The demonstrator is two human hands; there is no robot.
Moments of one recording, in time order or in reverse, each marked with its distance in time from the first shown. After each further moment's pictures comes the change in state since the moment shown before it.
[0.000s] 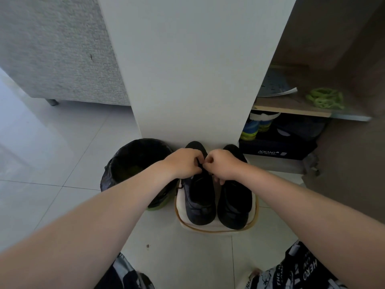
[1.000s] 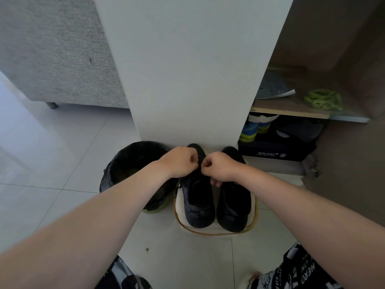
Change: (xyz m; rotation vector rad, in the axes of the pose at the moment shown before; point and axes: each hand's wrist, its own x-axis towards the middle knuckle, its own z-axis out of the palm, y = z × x) left_hand 0.006 -0.009 -0.004 0.032 0.095 -0.005; right_hand 0.003 0.002 0.002 0.117 -0.080 0.003
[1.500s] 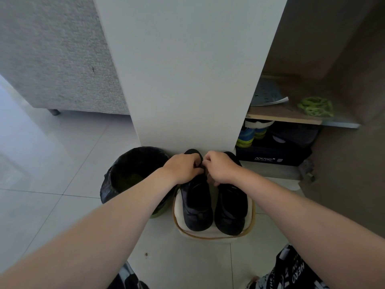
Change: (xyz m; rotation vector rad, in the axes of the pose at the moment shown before) left_hand 0.001 0.013 0.010 0.115 0.048 -0.019; right_hand -0.008 -0.012 -0.006 0.023 0.176 0.003
